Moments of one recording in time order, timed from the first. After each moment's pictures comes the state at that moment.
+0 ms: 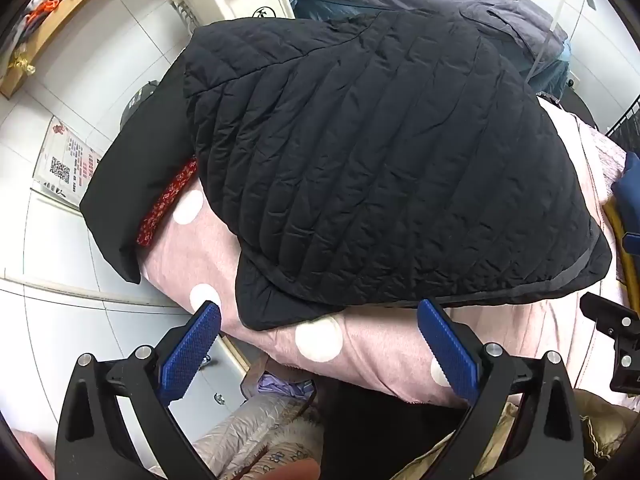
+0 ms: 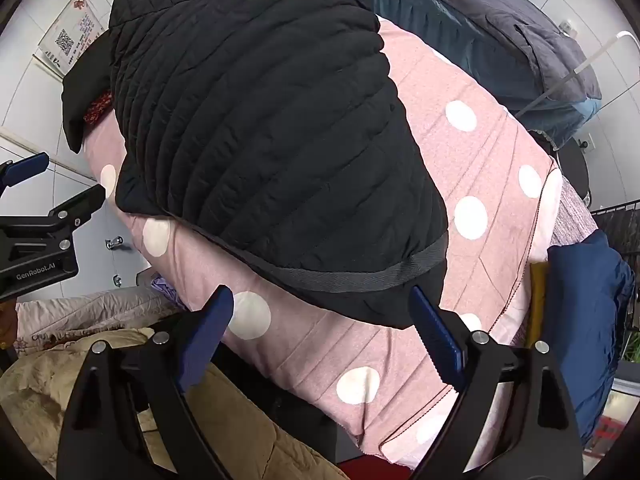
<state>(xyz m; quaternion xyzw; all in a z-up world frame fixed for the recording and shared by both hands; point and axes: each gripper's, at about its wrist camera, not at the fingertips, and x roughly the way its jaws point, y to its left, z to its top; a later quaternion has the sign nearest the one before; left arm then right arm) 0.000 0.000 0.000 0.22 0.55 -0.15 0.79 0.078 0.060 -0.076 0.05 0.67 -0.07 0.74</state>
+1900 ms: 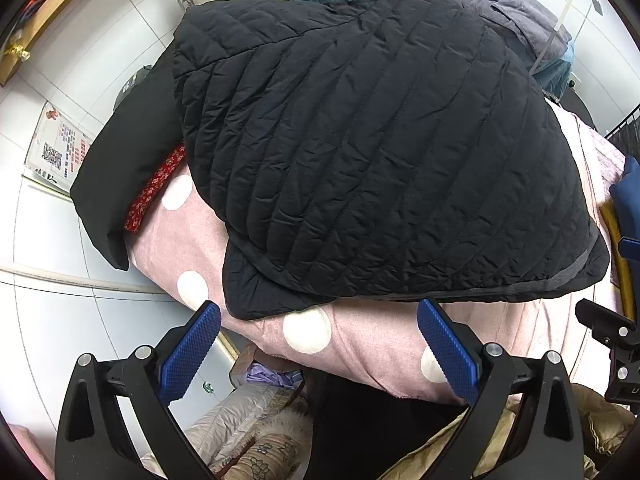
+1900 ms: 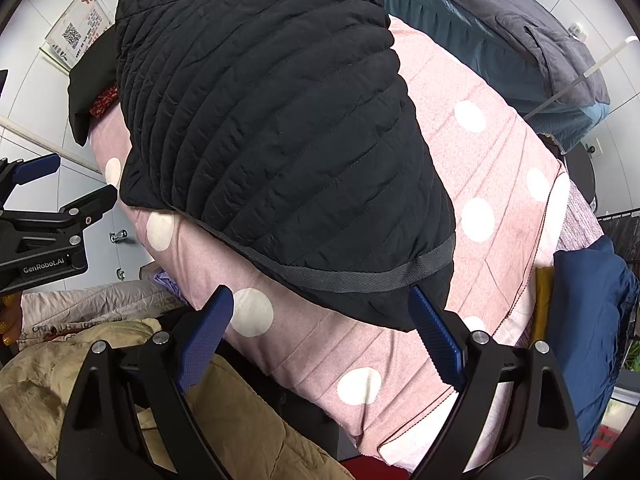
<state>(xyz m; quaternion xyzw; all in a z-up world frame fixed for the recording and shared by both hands) 0.003 0.000 -0.016 0.21 0.58 -0.15 0.77 0.078 0.060 -0.081 0.04 0.67 -0.06 0.74</state>
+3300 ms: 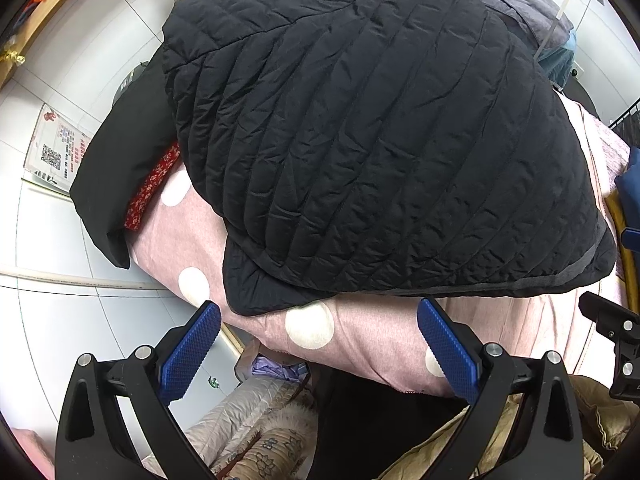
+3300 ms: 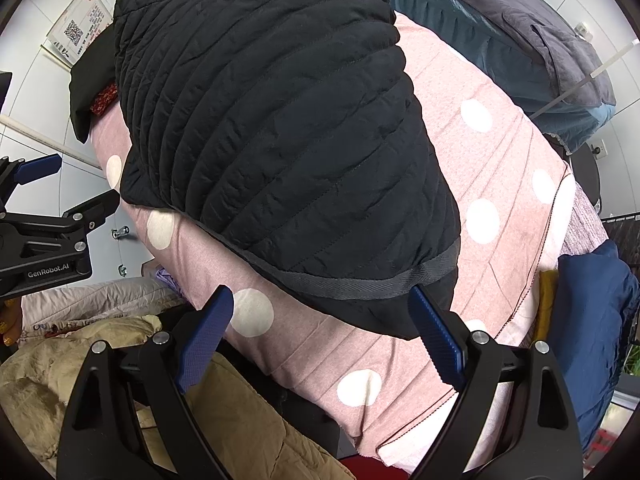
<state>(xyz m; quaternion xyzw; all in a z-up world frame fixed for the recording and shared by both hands) 0.006 -0.004 -0.023 0.22 0.59 -0.14 0.76 0.082 0.059 -0.087 0.05 0.68 -0.06 0.73</state>
